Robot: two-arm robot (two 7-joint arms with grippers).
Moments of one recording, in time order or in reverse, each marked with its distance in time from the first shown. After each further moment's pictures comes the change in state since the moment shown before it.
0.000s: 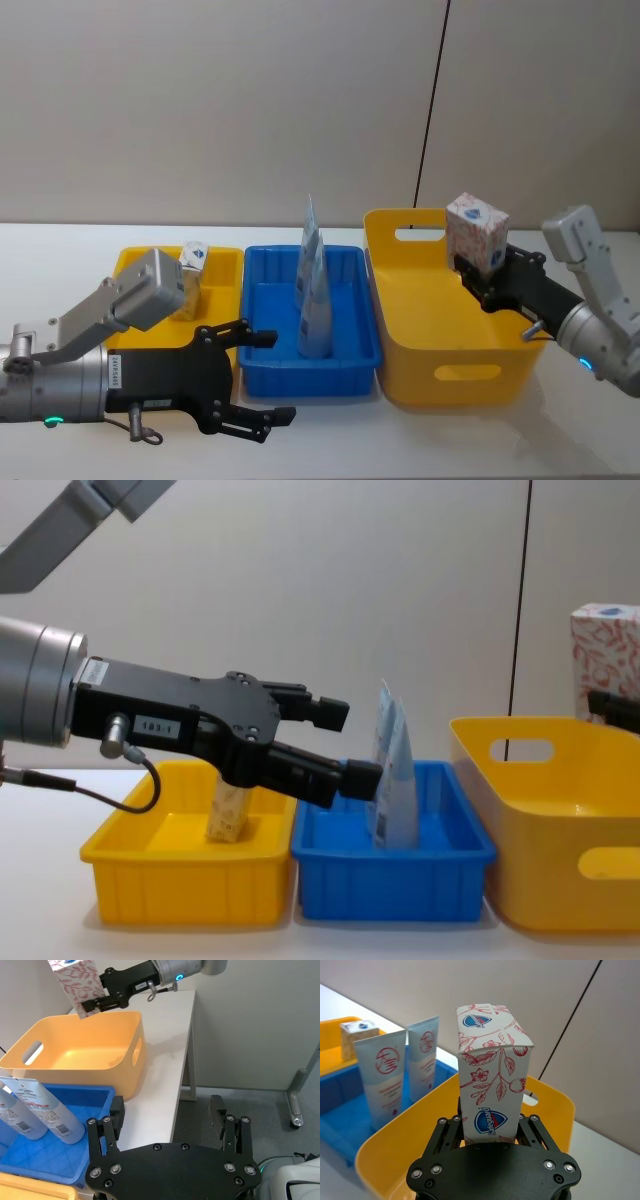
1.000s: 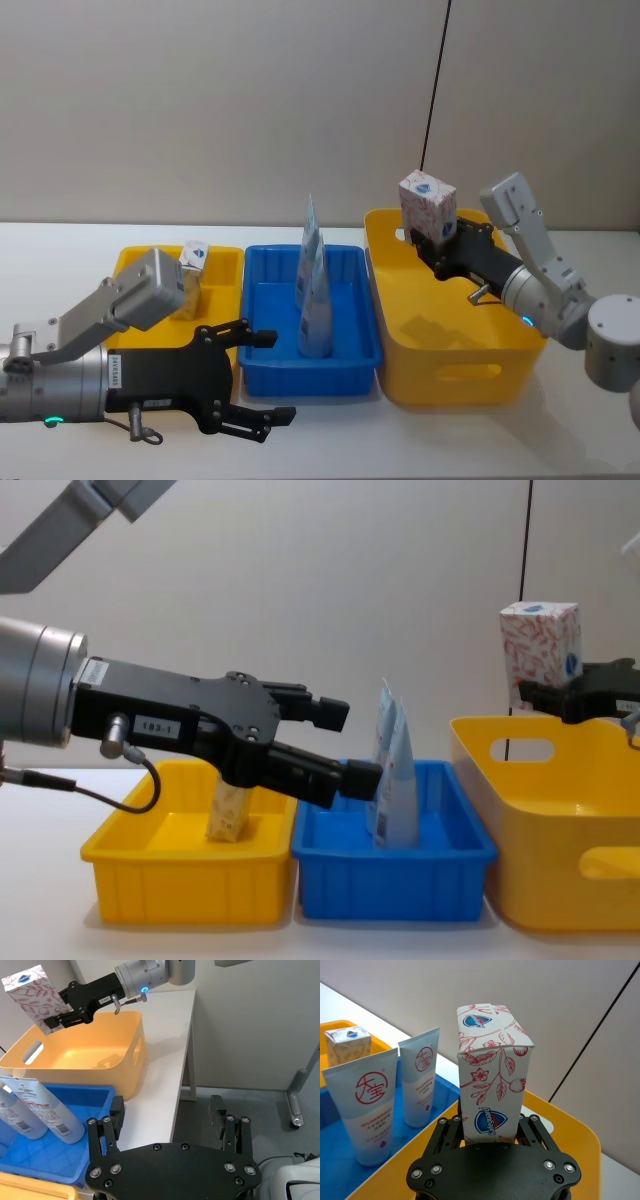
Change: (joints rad) left arm 0.000 0.000 0.000 0.000 0.000 0.000 0.000; right arm 0.239 -0.177 -0.062 0.338 -0.095 -0.063 0.041
